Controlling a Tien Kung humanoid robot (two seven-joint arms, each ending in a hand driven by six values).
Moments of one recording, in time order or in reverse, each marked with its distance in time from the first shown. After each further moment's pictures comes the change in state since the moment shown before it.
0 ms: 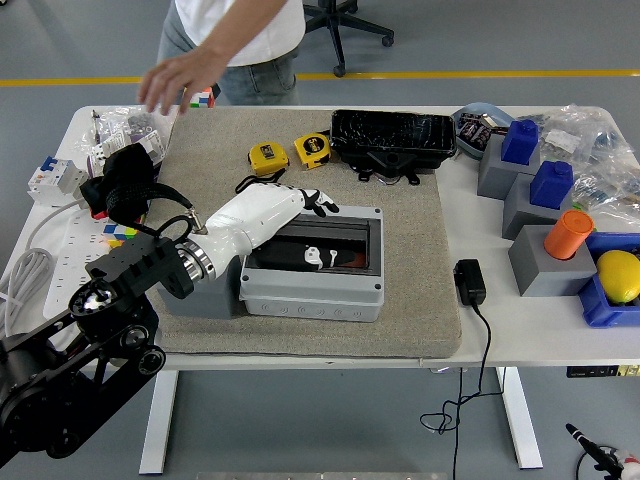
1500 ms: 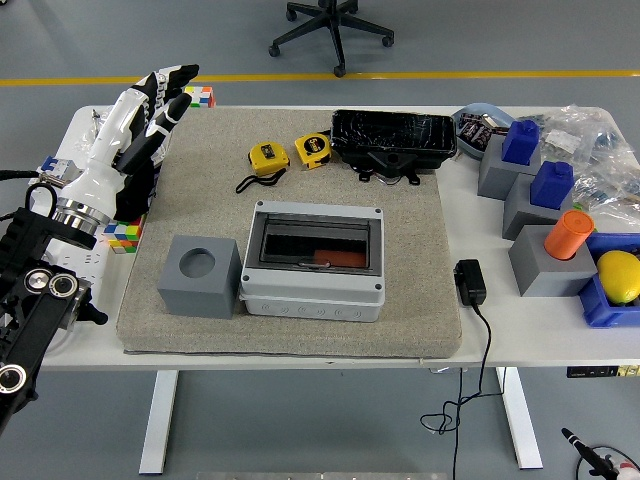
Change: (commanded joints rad) left arm 0.078 -0.074 -0.444 0.258 -0.676 0.172 -0.407; right arm -0.005 0.010 -0.003 0.000 0.013 0.002 0.002
